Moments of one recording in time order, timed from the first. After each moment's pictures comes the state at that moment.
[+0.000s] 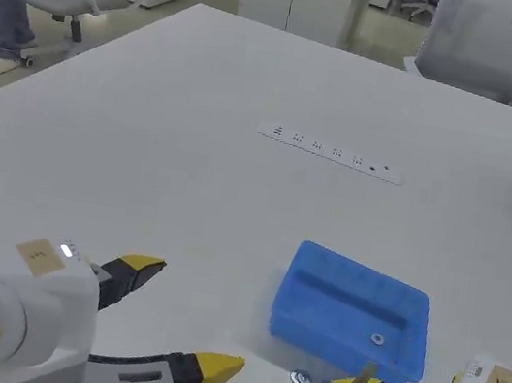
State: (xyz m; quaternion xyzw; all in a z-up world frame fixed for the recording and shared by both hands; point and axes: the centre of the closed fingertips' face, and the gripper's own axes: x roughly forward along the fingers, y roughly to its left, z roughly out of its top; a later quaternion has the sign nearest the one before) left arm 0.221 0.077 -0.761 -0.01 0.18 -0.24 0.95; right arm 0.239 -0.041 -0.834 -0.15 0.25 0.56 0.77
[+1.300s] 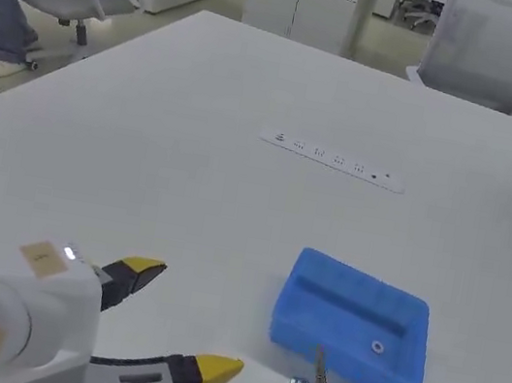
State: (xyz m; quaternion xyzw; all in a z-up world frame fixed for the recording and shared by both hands) left arm 0.221 0.077 -0.758 -0.02 0.17 -0.24 0.96; right arm 0.228 -0.044 -0.839 0.03 0.30 0.54 0.79
